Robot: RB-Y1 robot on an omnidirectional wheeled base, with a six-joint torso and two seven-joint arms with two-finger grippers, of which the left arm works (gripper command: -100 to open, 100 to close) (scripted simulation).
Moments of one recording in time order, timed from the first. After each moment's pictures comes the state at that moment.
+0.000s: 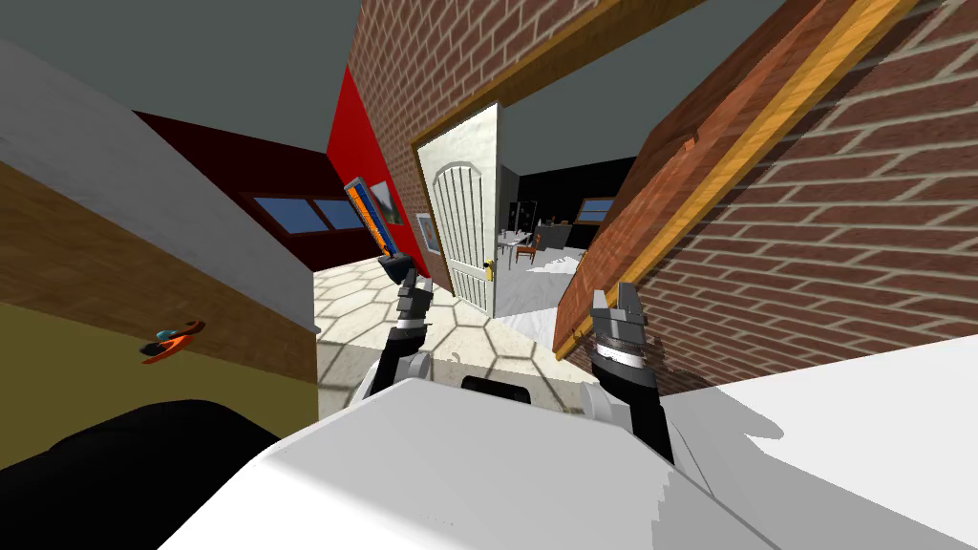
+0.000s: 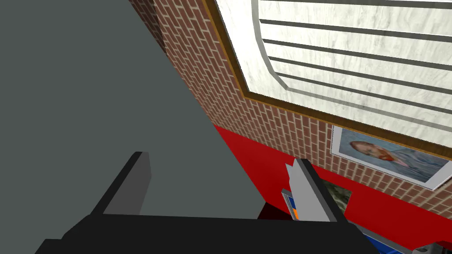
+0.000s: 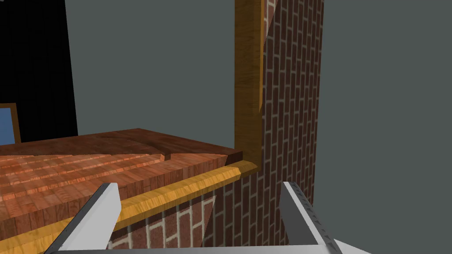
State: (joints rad) arm 0.55 -0.03 0.02 -2.30 -0.08 -0.43 0.10
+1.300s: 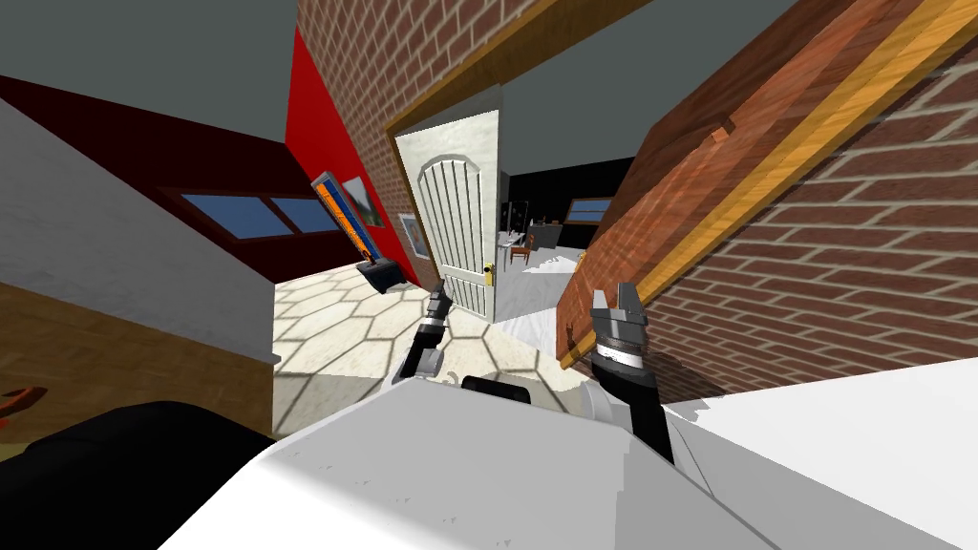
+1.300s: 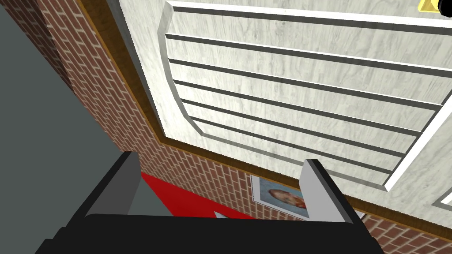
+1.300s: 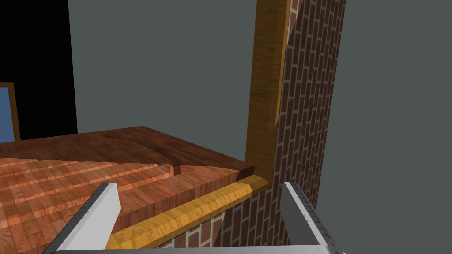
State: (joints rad) arm 0.41 0.04 -0.05 -2.03 -0.07 -0.39 0.11
